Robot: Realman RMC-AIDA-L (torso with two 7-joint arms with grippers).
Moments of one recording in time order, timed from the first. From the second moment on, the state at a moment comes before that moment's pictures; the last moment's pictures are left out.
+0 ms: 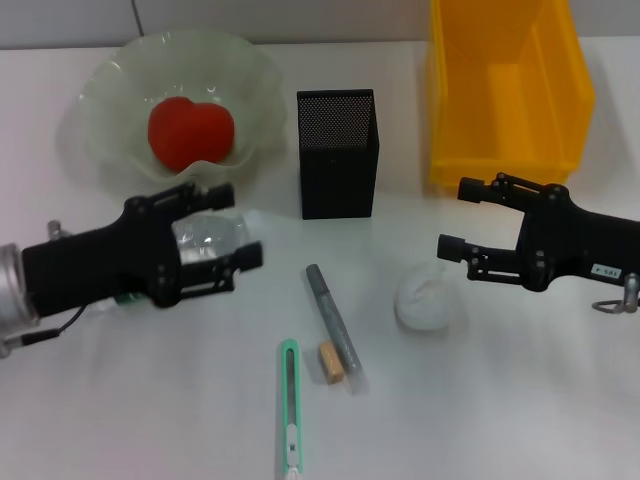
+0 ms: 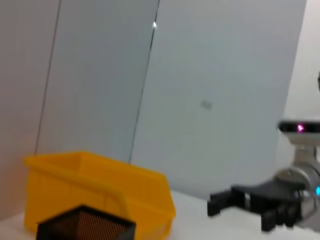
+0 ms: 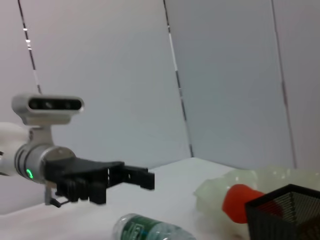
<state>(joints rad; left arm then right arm) -0.41 -1.99 0.98 0.41 1.56 1.64 -1.06 0.49 2.04 -0.60 -0.42 -1.91 -1.65 1.05</state>
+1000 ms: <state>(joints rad) -0.40 -1.97 0.98 0.45 1.74 1.70 -1.05 0.60 2.07 -0.81 -0.59 -2.21 -1.49 1.32</state>
